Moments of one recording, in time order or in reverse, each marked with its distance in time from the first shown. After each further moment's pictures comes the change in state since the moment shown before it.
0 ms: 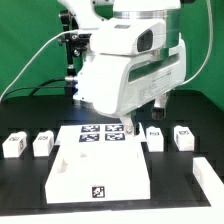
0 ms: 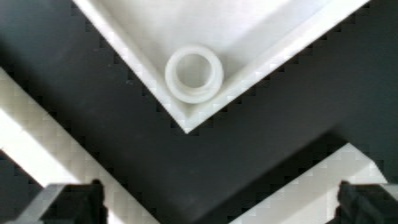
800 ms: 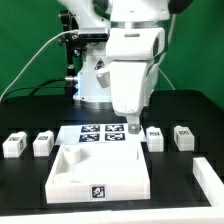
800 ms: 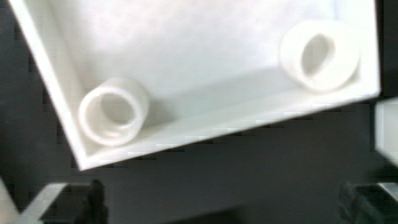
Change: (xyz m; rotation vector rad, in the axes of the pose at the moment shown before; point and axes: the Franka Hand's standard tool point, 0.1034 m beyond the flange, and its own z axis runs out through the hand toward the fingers) arm -0.052 -0.043 0.021 -0.027 0.009 -0.525
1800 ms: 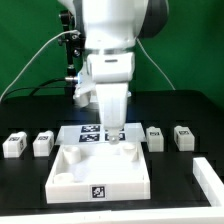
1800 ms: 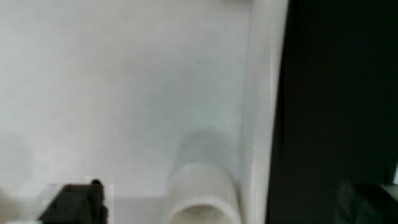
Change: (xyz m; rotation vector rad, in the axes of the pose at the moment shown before) arm -0.047 -0.060 0.057 -0.005 0.019 -0.110
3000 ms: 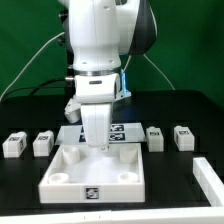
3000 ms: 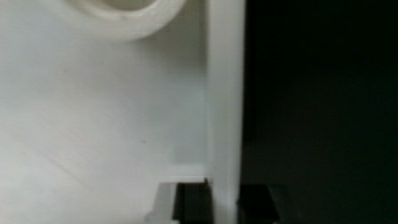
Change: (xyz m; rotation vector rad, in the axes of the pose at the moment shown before) arm -0.015 -0.008 0.021 0.016 0.008 0.042
